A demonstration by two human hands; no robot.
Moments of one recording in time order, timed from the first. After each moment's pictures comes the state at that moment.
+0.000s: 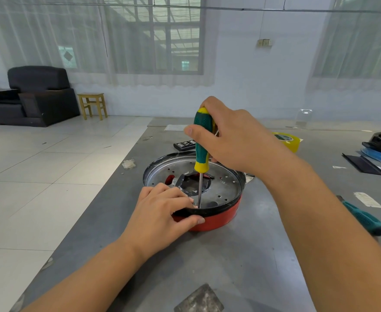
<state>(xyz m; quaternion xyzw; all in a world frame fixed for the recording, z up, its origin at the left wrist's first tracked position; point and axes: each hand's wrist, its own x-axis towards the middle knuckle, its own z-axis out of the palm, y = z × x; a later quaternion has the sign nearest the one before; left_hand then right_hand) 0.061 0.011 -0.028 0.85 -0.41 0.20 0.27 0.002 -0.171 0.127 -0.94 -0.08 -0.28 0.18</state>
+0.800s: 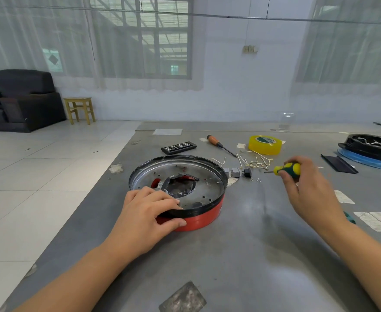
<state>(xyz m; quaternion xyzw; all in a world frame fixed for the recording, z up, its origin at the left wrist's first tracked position) 0.063 0.011 -0.032 0.84 -0.42 0.22 0.28 -0.055 -0.345 -0.003 -0.89 0.15 -0.41 0.17</state>
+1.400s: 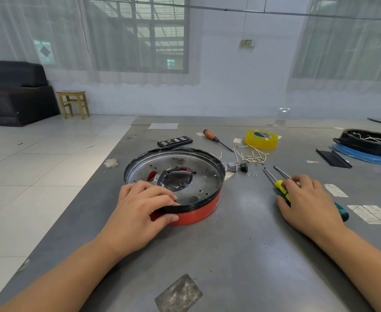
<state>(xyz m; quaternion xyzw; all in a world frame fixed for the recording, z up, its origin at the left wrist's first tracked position) 0.066 0.019 -0.037 0.83 -0.45 0.22 0.26 -0.074 -0.349 -0.021 -0.95 0.26 -0.16 -0.06</state>
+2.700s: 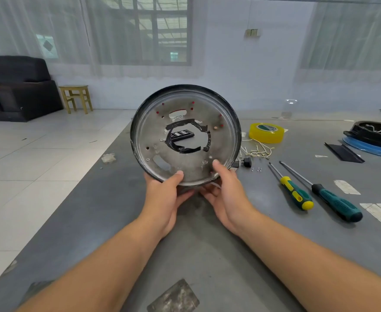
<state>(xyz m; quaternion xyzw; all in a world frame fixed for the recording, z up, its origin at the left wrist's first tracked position) 0.077 -0.084 -0.031 0.49 -0.05 -0.09 0.86 0.030 -0.206 -0.024 -0.46 0.11 -0.19 0.86</state>
